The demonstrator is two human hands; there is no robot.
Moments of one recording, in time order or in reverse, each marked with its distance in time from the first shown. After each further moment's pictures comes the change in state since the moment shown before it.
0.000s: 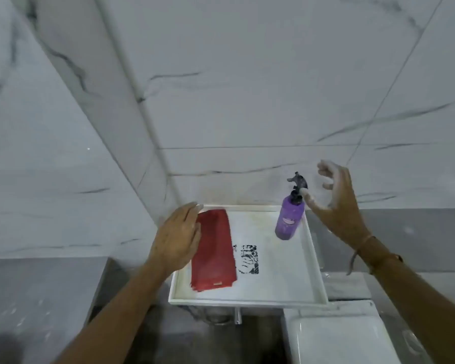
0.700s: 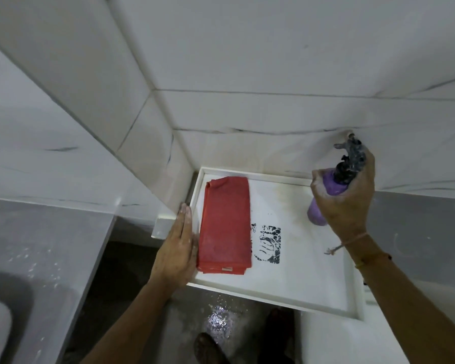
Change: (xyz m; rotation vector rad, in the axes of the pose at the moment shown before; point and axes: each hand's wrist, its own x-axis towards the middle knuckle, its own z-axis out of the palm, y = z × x) left_hand -0.052 -0.039 0.108 -0.139 -0.148 -0.317; right_hand 0.008 0.052 0.103 0.118 0.222 0.026
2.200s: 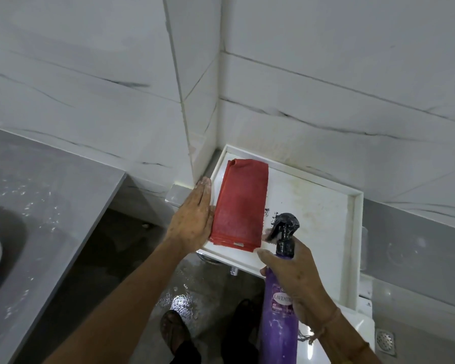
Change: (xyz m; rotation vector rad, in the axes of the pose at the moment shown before) left_hand 0.000 -0.001 0.003 -0.049 -0.013 -0.061; right_hand -0.132 -0.111 0.002 0.098 -0.662 0.954
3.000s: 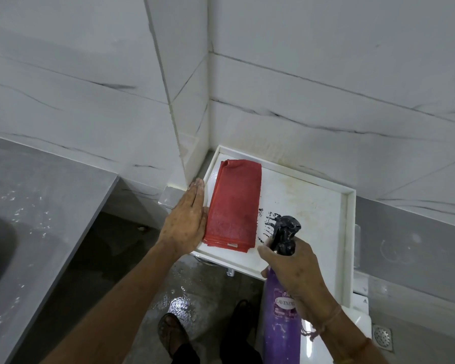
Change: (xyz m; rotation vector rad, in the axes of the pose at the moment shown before) left_hand 0.001 -0.001 0.001 -0.005 0.007 0.014; right_hand 0.002 -0.003 -0.011 -0.117 0.025 0.023
